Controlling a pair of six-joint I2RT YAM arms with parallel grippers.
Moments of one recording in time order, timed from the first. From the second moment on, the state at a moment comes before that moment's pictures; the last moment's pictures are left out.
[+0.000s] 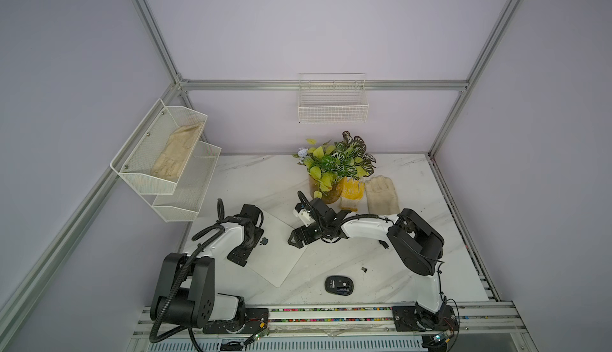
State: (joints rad) left arm -0.15 1.42 0.73 -0.75 -0.19 -1.34; right arm 0.86 2.00 1.26 -0.16 -0.36 0.42
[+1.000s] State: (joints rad) left arm -0.39 1.57 0.85 -0.64 -0.24 -1.41; right arm 0.88 1.48 1.02 -0.39 -0.16 0.53
